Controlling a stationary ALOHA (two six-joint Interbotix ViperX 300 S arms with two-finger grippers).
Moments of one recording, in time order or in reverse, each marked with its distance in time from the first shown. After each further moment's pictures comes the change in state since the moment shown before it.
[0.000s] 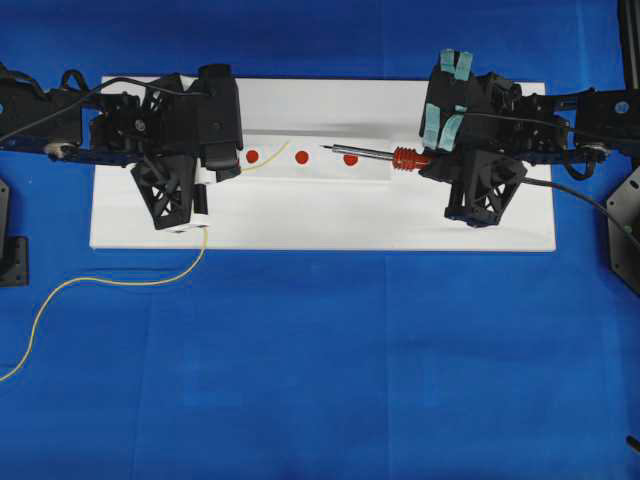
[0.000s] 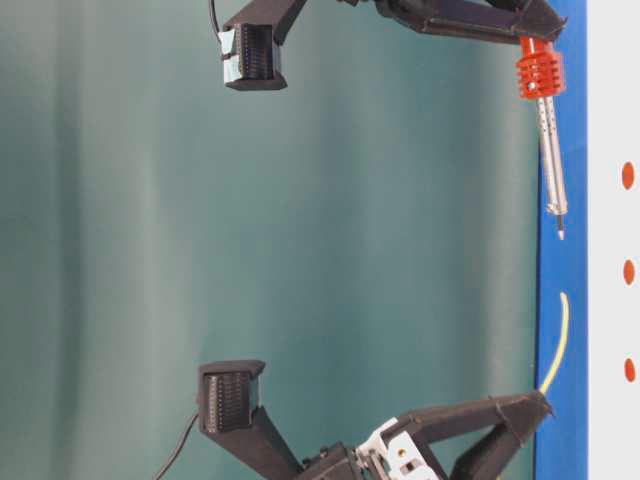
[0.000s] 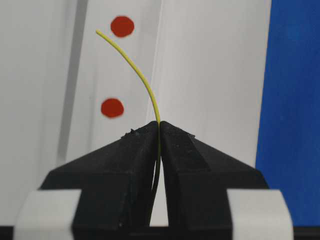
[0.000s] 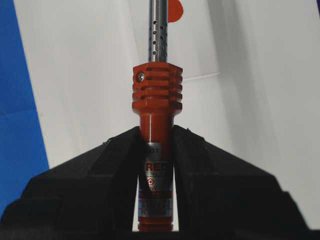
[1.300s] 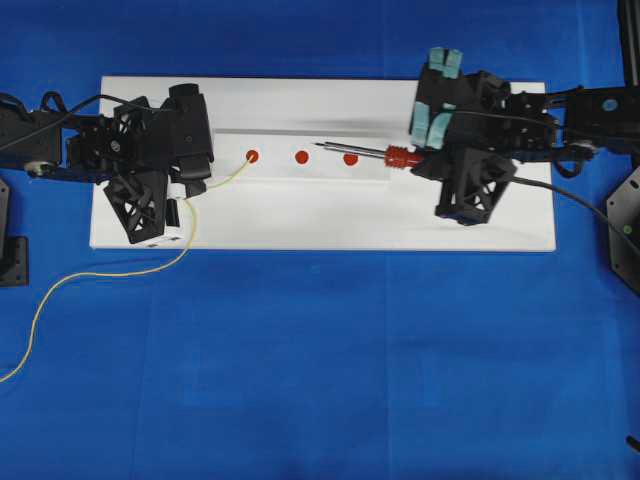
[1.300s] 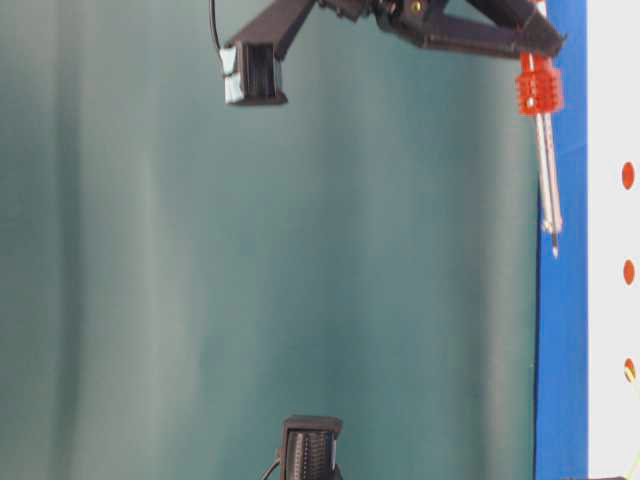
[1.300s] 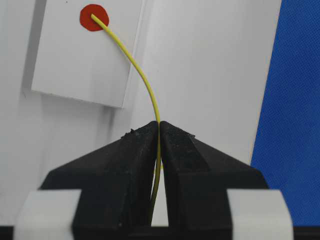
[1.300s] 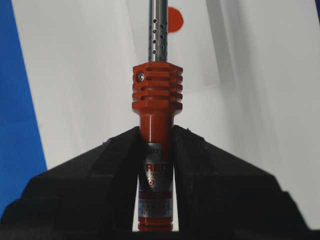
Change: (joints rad) left arm -0.009 -0.009 0.149 -0.002 -0.069 -0.092; right arm 0.000 0.049 -0.044 0.000 0.003 0.000
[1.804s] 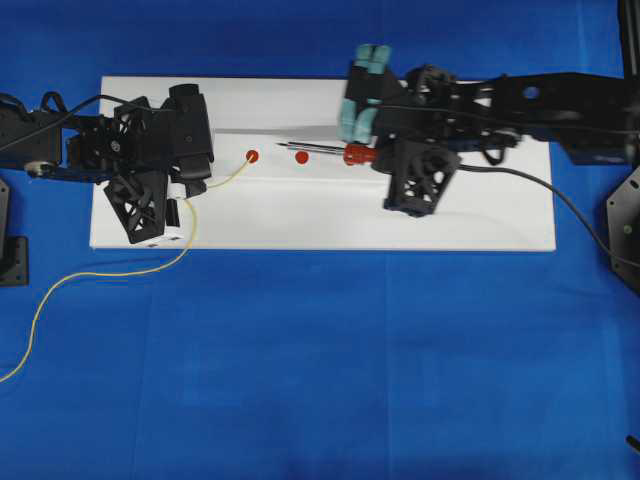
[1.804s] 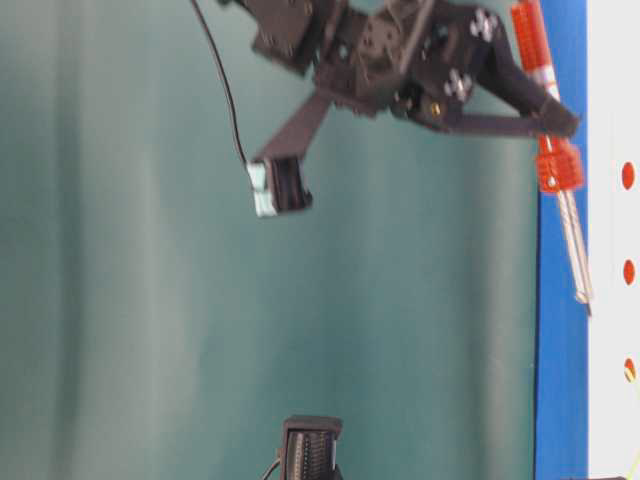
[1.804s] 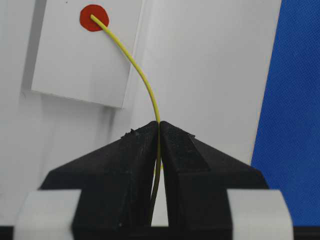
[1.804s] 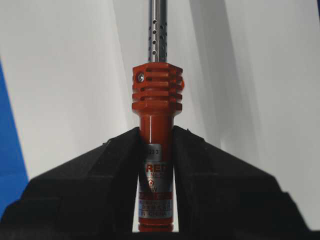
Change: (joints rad) left arm 0.000 -0.002 0.000 0.000 0.000 0.000; right arm 0.000 0.209 -0.227 -0.017 0.124 -0.012
